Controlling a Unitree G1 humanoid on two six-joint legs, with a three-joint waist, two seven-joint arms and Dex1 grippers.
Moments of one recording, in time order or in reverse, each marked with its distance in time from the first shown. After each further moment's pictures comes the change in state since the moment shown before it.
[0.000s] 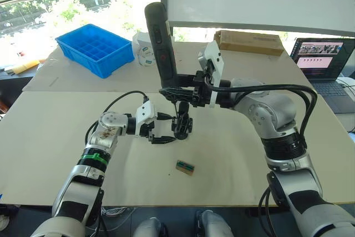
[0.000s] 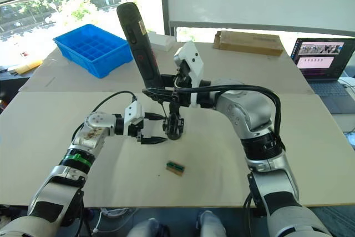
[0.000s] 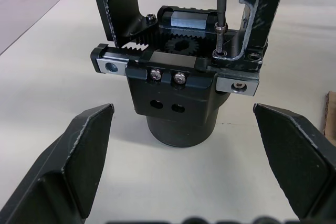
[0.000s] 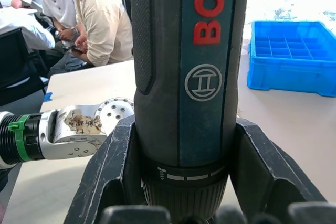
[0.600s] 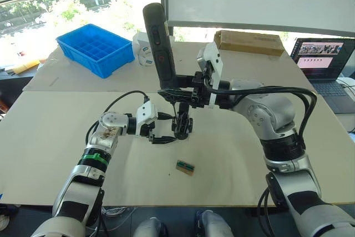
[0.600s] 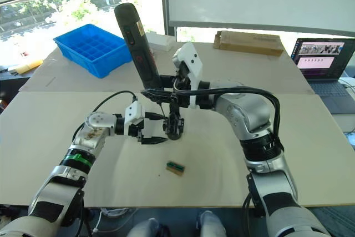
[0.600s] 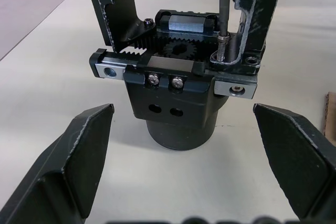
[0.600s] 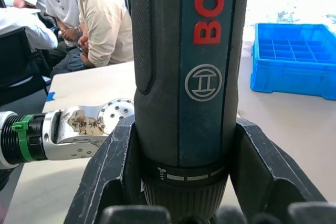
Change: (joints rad) left arm 0.000 -0.002 -0.001 0.000 0.001 -0.013 0.000; right arm 0.010 0.009 0.000 -0.010 -0.019 -0.017 0.011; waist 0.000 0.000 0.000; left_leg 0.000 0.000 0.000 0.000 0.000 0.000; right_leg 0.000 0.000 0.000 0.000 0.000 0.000
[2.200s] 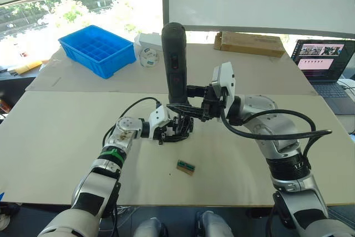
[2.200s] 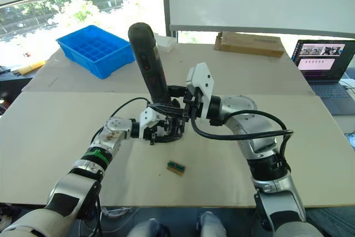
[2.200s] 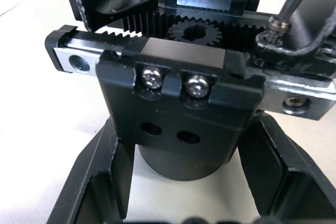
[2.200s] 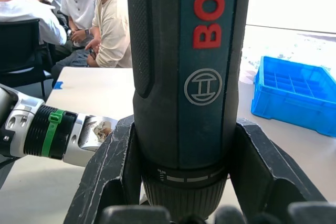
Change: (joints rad) left arm -0.099 -0.141 -0.012 0.313 0.077 -0.132 0.076; right arm 0.178 -0.027 0.001 -0.053 -0.072 -0.263 0.123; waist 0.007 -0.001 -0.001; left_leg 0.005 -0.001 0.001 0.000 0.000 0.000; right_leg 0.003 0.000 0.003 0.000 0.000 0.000
